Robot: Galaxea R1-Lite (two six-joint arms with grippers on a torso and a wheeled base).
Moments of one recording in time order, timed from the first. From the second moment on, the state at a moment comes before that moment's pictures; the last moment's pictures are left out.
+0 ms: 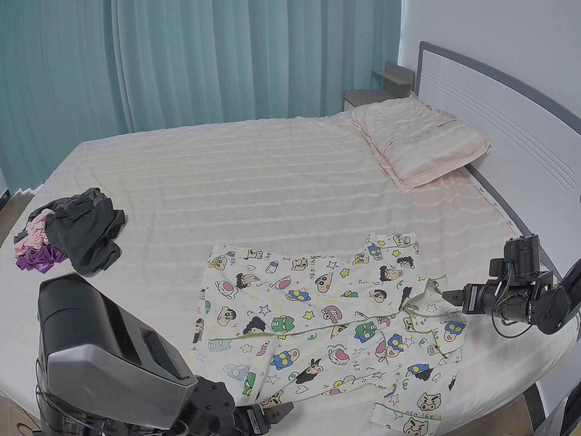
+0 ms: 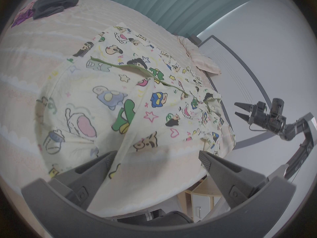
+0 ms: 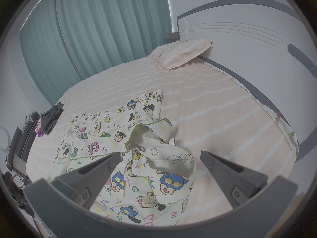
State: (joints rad) left arm -0.88 2.32 -0.06 -1.55 0.08 -0.97; right arm 0.13 1.83 -0.45 -0.69 -0.06 0.23
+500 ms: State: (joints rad) left arm -0.90 2.24 -0.06 -1.55 0.12 -0.97; right arm 0.14 1.83 -0.44 -0.69 -0.06 0.23
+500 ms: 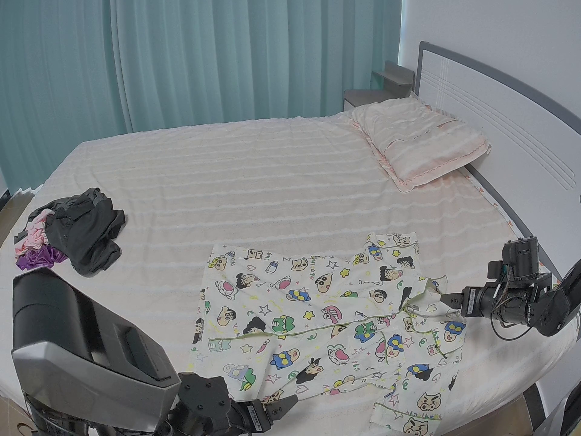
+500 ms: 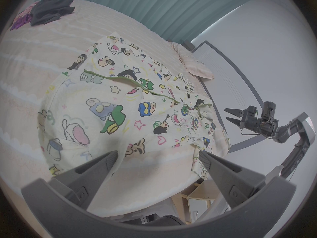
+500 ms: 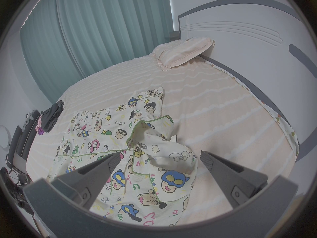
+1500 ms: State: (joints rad) left arm -0.91 2.19 -0.02 -1.55 0.15 -0.93; right arm 0.14 1.83 -0.44 -0.69 -0.06 0.23
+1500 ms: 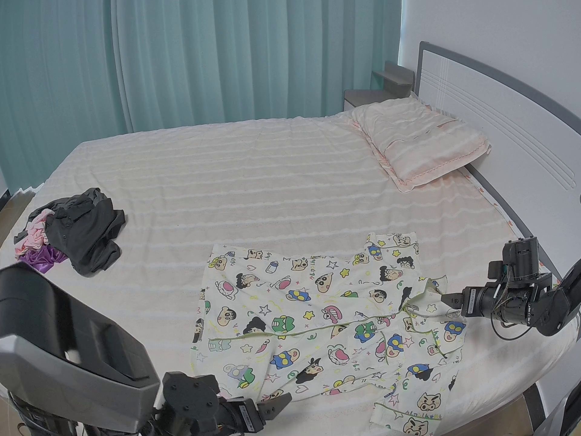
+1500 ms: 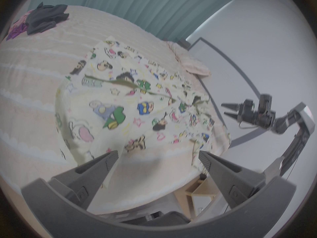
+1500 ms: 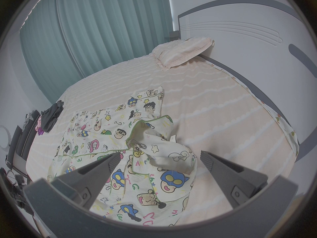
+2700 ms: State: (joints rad) left arm -0.81 2.28 -0.02 -1.55 0.15 -1.10; right arm 0.16 1.81 -0.44 -0.69 -0.06 0.32
